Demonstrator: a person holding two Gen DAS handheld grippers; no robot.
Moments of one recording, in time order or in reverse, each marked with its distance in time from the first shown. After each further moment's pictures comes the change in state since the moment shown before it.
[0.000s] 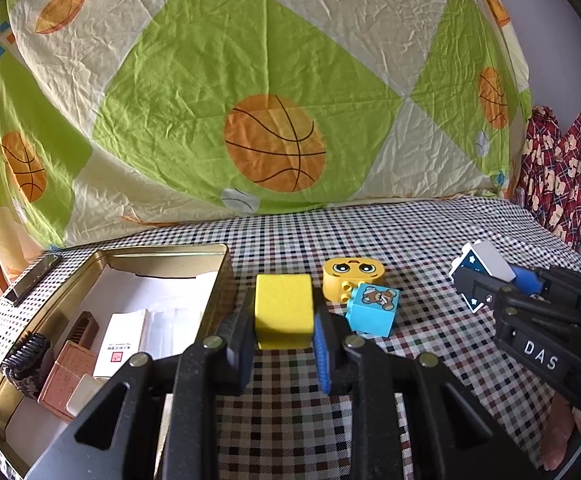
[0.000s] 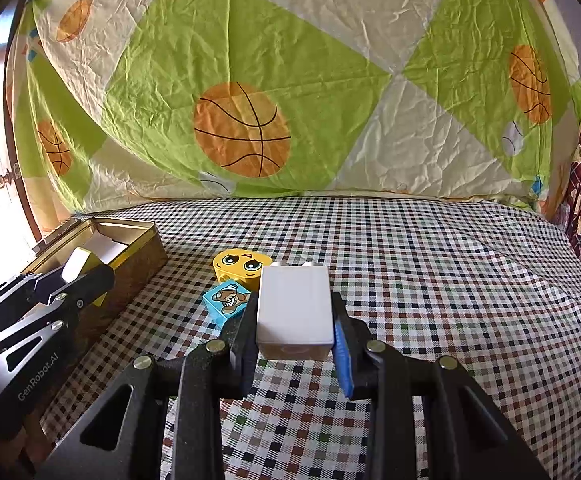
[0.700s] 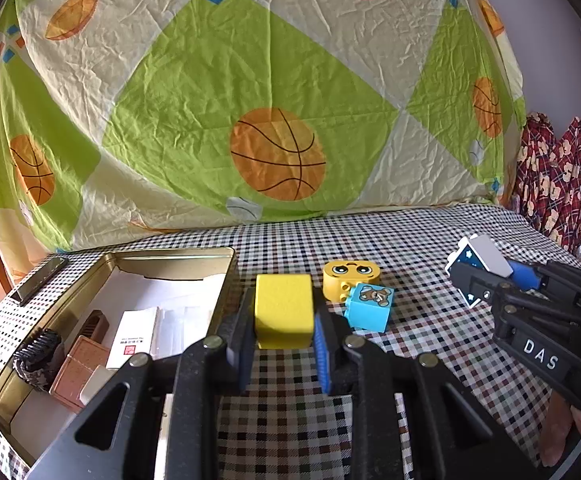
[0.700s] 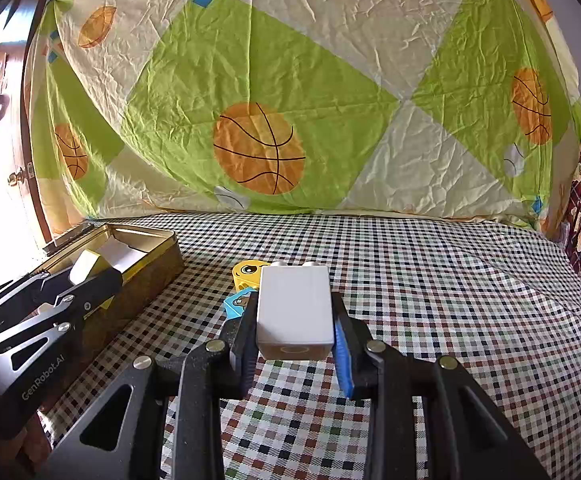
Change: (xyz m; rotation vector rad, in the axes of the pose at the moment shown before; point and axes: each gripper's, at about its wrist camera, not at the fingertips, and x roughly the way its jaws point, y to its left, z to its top) left arm -0.020 0.005 -0.006 -0.006 -0.040 -0.003; right arm -0.019 0.011 -0.005 -0.037 -0.068 0.019
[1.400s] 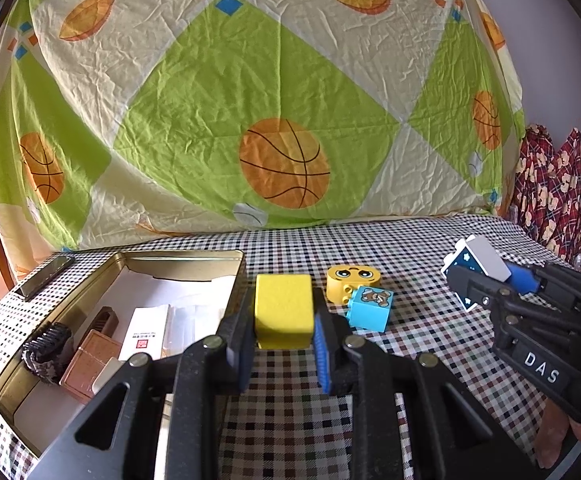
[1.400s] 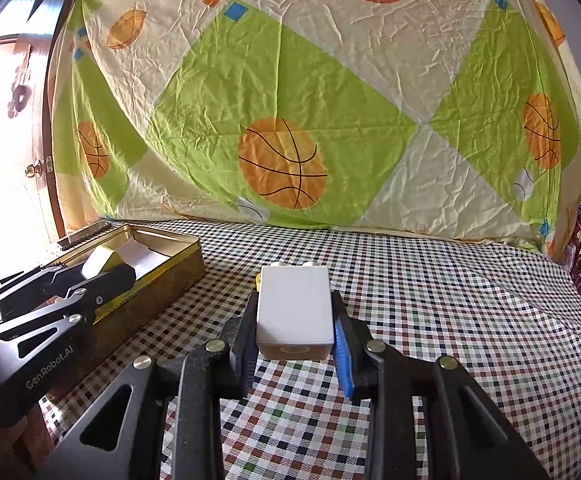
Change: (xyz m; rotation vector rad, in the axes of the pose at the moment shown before) left arm -0.015 0.007 -0.005 -0.023 -0.035 0.001; right arm -0.017 0.015 -0.004 -0.060 -0.063 0.041
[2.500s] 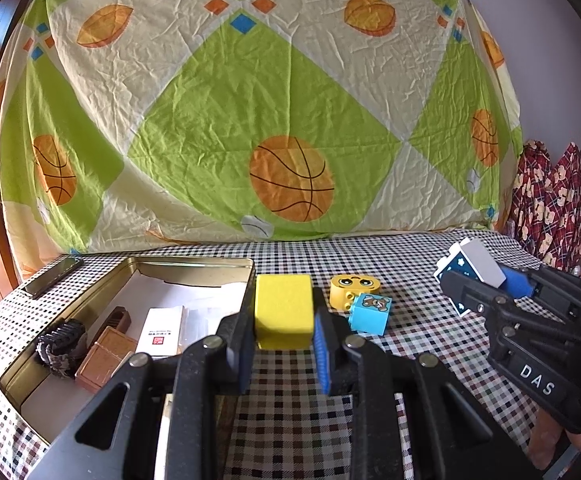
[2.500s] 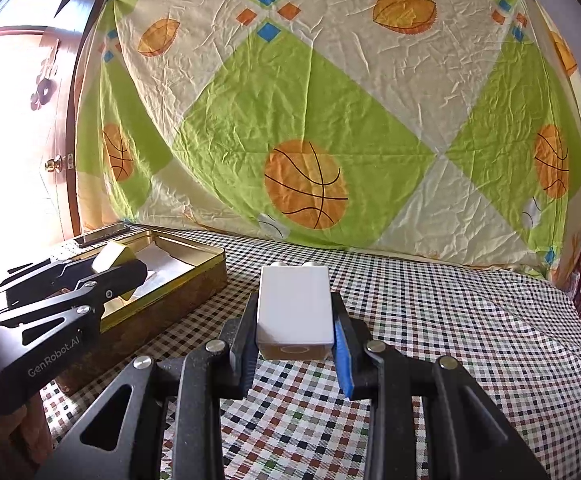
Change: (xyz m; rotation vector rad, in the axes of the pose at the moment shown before) left arm -0.023 0.010 -0.005 -0.029 -0.062 0.001; right arm -0.020 0.017 -0.003 -0.067 -0.074 0.042
